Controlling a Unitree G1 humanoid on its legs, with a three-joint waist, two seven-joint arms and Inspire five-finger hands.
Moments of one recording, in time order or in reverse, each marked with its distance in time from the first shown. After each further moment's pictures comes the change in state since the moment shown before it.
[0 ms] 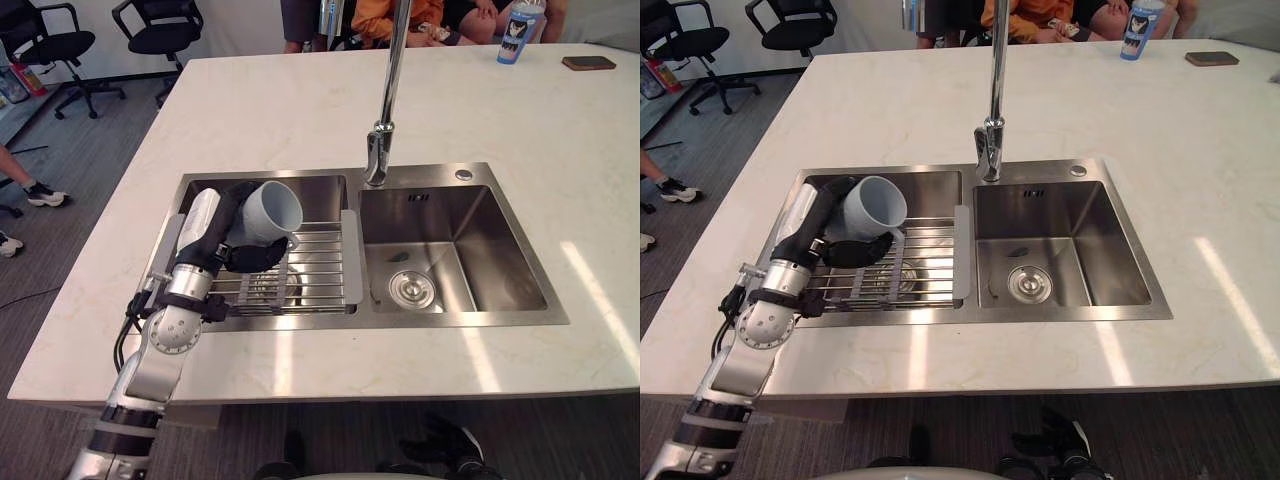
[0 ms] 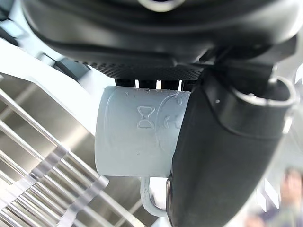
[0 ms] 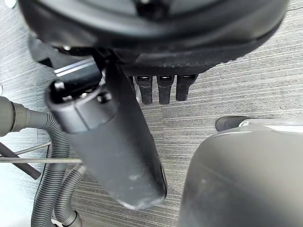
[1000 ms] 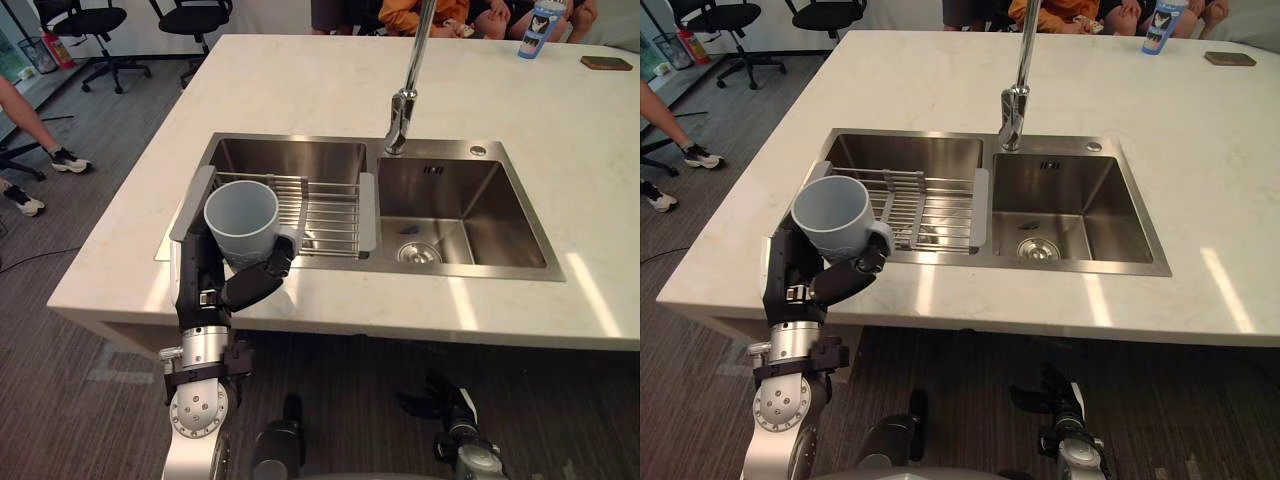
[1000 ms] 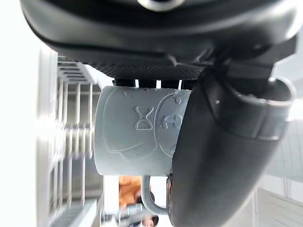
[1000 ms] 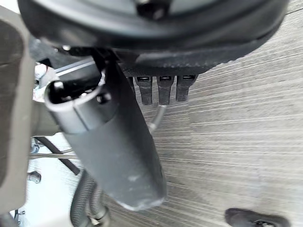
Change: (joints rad) left arm 0.322 -0.332 -0.144 -0.340 -0.197 -0.012 0.059; right arm -0.065 0.044 -0.035 -0.144 0.048 0.004 -0.097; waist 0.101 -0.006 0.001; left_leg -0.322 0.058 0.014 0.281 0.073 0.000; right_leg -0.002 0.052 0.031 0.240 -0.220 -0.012
